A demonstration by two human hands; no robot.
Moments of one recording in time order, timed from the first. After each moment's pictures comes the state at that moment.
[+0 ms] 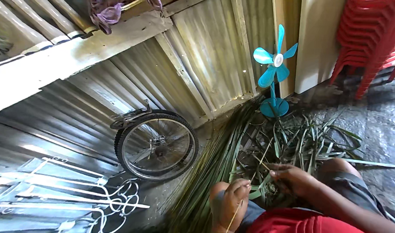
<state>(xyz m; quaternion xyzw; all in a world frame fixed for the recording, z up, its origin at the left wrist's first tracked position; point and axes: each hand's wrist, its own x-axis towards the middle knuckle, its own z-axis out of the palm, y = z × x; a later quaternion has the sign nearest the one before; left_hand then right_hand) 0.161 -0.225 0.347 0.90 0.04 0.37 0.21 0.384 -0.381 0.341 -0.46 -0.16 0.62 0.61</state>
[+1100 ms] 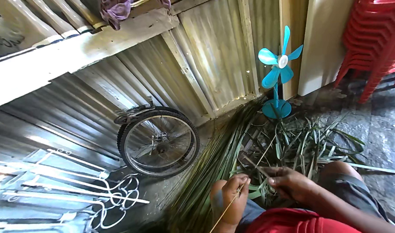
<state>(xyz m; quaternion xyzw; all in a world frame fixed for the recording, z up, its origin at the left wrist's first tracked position) 0.170 -0.232 0.349 0.83 0.11 0.43 0.35 0.370 -0.379 0.351 -0.43 -0.26 0.63 0.60</state>
